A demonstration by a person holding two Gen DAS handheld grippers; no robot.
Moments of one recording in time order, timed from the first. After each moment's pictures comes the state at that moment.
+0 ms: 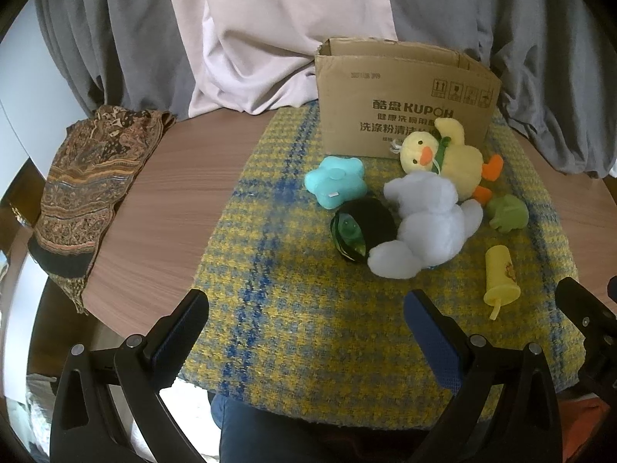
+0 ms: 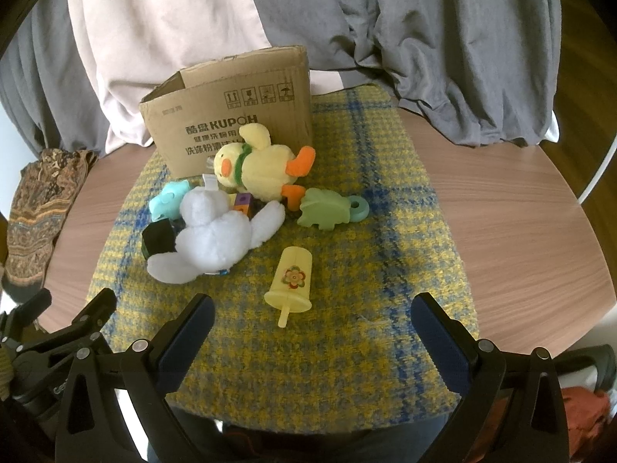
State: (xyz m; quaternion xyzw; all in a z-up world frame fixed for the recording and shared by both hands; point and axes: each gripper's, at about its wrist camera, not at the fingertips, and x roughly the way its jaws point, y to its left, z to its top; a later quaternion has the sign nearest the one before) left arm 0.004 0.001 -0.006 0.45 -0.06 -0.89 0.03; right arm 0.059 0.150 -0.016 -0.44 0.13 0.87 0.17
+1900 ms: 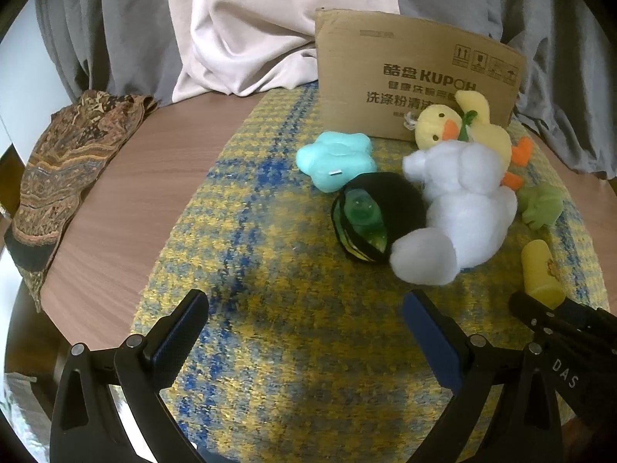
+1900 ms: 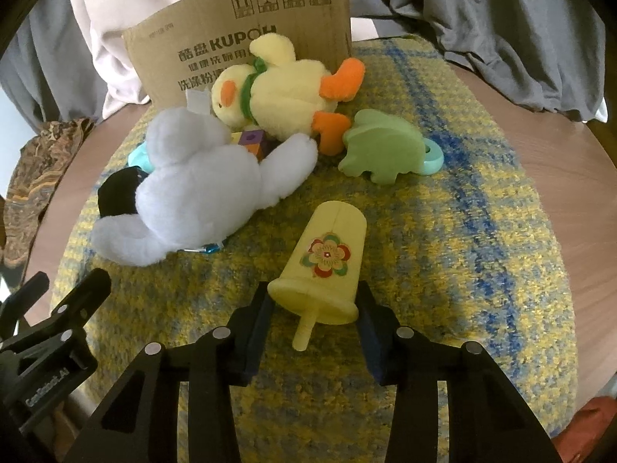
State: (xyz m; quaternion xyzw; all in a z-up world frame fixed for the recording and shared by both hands) left arm -0.025 -0.008 -0.072 0.44 -0.04 -0.90 0.01; right arm 0.009 0.140 -0.112 -0.47 0.14 0.86 0.13
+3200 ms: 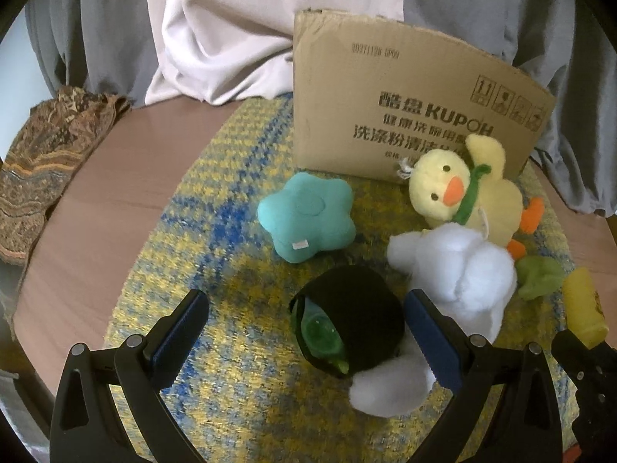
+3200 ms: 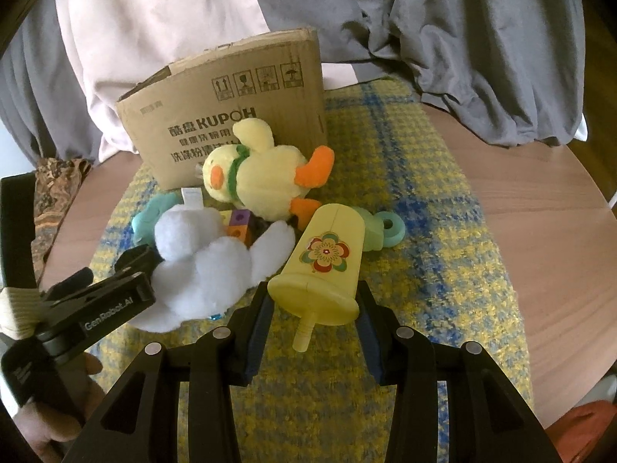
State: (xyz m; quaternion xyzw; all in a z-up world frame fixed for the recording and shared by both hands) left arm -0.097 0.009 -0.068 0.46 -0.02 -0.89 -0.06; right arm 0.000 0.160 -0.064 -0.43 0.15 0.88 0.16
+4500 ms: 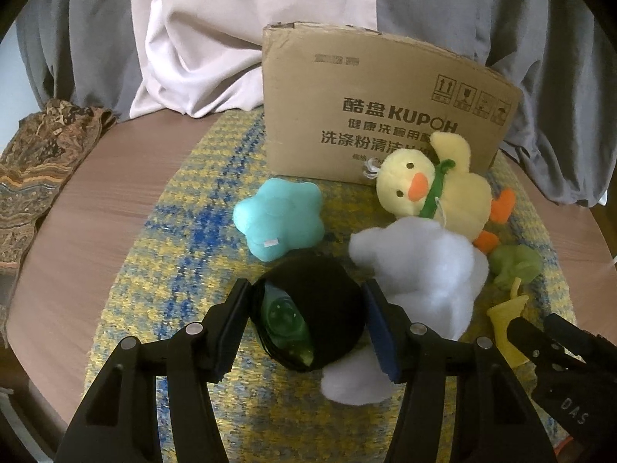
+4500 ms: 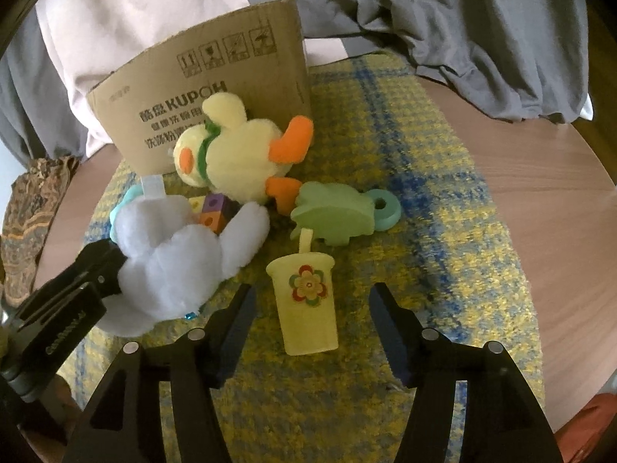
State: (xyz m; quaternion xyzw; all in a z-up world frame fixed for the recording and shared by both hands) left arm -0.082 0.016 -0.064 0.43 -0.03 -0.90 -0.09; right arm -0.012 0.176 -0.092 -0.46 0.16 0.86 0.16
